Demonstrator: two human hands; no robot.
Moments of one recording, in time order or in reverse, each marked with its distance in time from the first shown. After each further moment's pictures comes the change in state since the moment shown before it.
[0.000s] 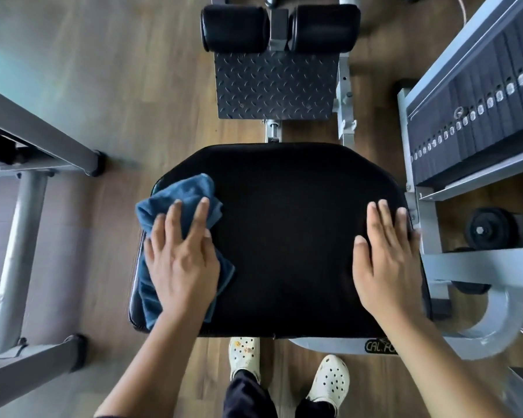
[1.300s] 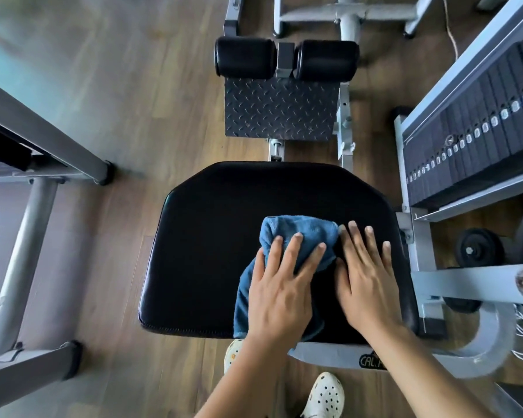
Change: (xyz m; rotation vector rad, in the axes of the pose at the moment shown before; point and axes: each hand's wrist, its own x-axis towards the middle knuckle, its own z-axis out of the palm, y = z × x) left_hand -0.058 0.094 0.011 -0.061 -0.183 0.421; right_hand -0.007 -0.006 0.003 -0.088 -0.049 -0.197
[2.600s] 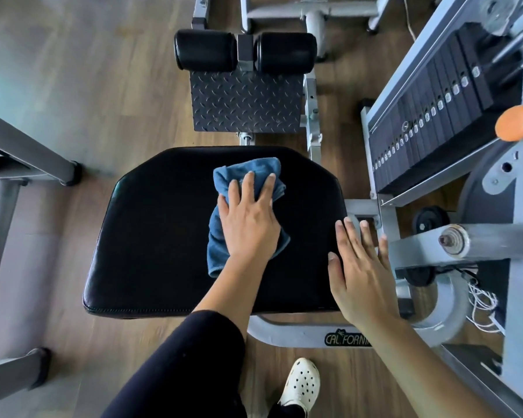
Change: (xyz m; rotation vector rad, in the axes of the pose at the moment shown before) left_hand 0.078 0.029 0.020 -0.029 0.073 -0.220; right_hand -0.041 0.066 -0.014 -0.081 0.026 0.031
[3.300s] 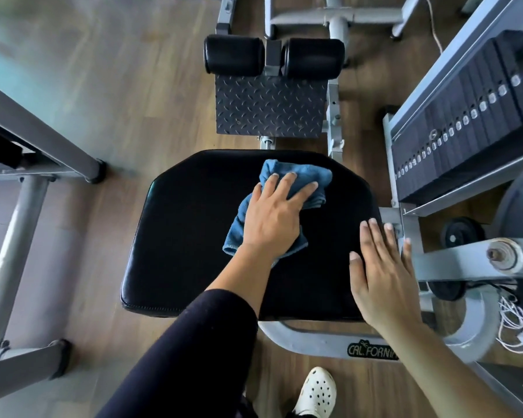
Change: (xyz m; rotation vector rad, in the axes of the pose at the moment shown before) left_hand 0.021 -0.031 -0.007 -0.009 0.004 0.356; right_hand 0.010 -0.021 0.002 0.030 0.022 0.032
